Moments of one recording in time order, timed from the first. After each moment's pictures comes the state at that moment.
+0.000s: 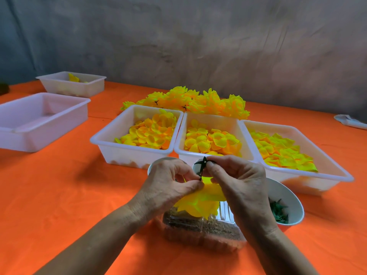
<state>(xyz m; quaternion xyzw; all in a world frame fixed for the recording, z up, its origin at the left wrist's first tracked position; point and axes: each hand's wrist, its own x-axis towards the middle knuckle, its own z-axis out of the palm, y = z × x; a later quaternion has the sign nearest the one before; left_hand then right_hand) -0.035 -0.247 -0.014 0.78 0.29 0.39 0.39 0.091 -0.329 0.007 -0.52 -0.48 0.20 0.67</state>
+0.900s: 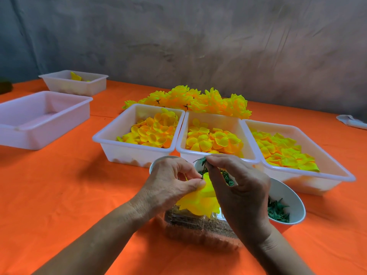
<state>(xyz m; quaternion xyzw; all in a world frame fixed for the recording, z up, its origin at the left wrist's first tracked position) -0.038 -0.251 -0.008 0.79 0.29 0.38 0.39 0.092 -0.326 -0.005 -0.50 -0.62 -0.20 0.57</state>
